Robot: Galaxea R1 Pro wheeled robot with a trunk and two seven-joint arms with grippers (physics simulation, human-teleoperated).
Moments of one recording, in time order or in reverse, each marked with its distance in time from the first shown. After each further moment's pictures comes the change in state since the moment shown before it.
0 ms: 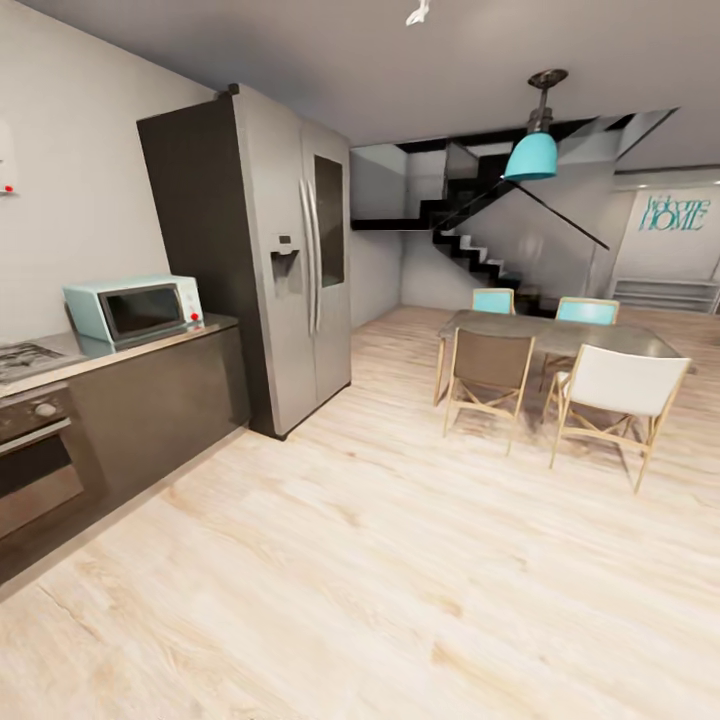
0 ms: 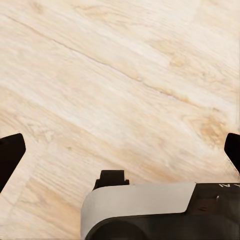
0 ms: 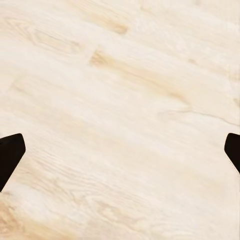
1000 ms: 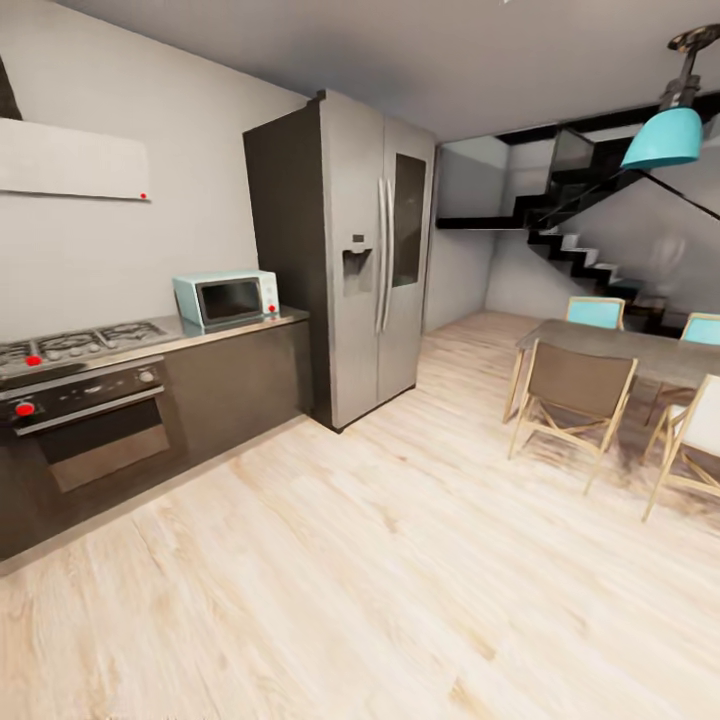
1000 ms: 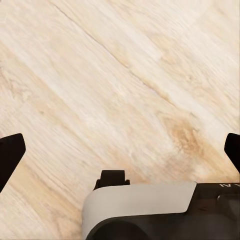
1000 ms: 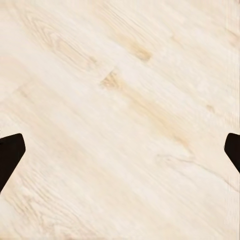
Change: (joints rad) left arm 0.000 0.001 0.000 -0.001 -0.001 -0.002 0.000; right arm 0.000 0.000 0.001 0.006 0.000 0.000 0.000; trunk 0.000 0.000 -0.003
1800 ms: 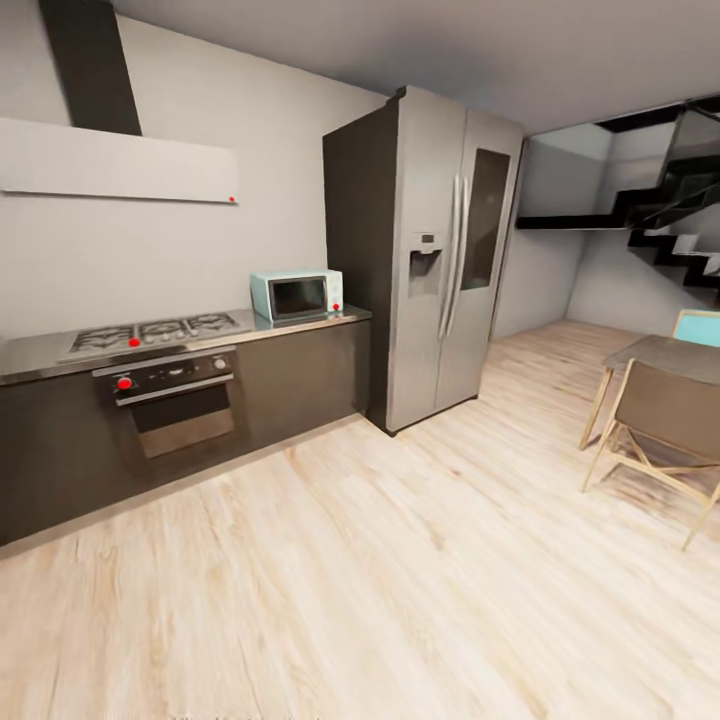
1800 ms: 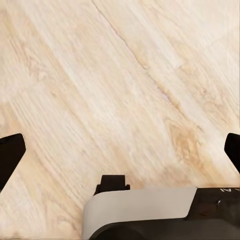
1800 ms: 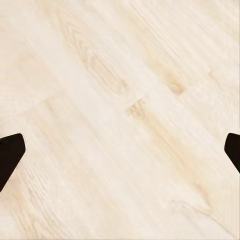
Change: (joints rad) left arm 0.000 0.000 -0.001 0.008 -0.001 -0.031 0.000; right arm 0.000 0.000 0.000 0.000 0.000 0.000 0.000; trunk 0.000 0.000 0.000
